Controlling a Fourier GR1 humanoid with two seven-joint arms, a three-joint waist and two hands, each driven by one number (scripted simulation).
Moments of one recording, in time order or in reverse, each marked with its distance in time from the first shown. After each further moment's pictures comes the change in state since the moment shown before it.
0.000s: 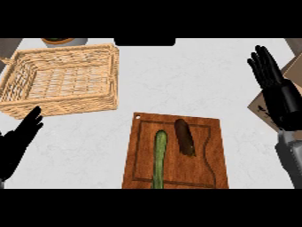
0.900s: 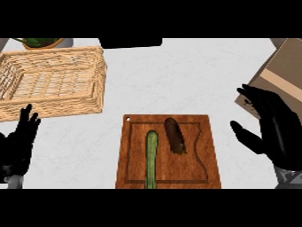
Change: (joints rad) left arm -0.006 -0.164 0.057 0.034 -0.064 0.230 -0.111; right arm 0.185 -0.145 0.288 -0.228 1.114 -0.472 0.444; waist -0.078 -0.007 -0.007
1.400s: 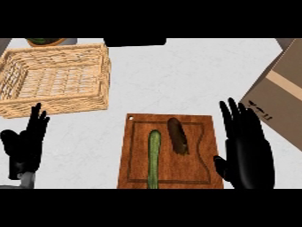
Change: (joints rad) left arm -0.029 -0.052 -0.025 0.038 -0.030 0.024 -0.039; right arm 0.059 0.182 0.213 -0.183 0.445 0.382 0.502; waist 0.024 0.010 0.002
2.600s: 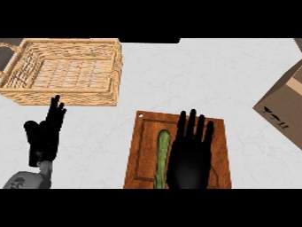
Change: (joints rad) left arm -0.097 -0.066 -0.035 0.082 -0.040 -0.023 -0.027; right arm -0.175 0.316 0.215 0.200 0.052 0.449 0.435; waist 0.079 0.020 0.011
